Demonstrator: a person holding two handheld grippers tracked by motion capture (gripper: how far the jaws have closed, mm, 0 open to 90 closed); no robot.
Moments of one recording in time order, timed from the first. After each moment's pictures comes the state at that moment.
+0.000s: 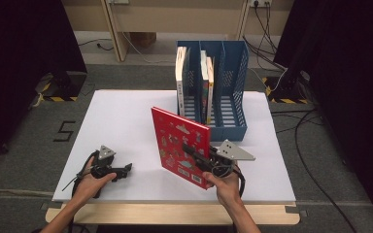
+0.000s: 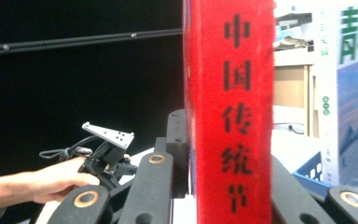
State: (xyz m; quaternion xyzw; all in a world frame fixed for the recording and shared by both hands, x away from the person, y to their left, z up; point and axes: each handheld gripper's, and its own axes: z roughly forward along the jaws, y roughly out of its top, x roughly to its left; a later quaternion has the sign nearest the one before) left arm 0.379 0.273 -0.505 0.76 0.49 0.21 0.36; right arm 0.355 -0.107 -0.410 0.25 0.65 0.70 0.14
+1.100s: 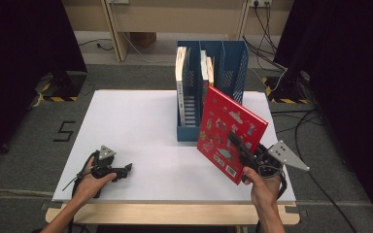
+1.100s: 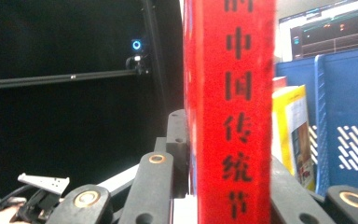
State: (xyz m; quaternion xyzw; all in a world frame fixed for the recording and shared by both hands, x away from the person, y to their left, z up) left arm 0.379 0.273 -0.505 0.77 0.49 0.21 0.36; right arm 0.332 -0.201 -0.371 0.32 0.58 0.71 0.25
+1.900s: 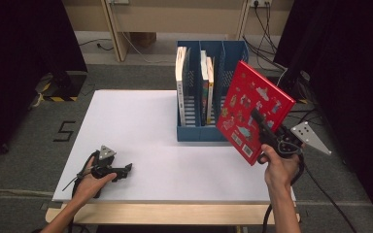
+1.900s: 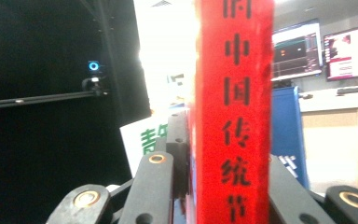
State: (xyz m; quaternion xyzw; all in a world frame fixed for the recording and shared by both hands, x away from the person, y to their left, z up) left arm 0.379 0.272 -0.505 0.77 0.49 0.21 0.36; right arm 0.366 -0.239 -0.337 0.37 0.53 0.70 0.31
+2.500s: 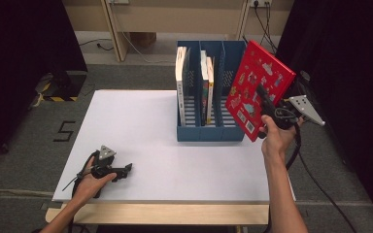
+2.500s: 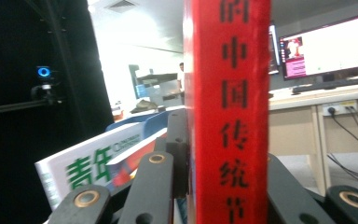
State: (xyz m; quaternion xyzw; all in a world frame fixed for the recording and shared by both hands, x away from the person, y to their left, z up) left arm 0.379 0.272 -0.505 0.77 0.49 0.21 0.36; right arm 0.437 -0.246 -0.322 0.42 0.50 0.67 0.35
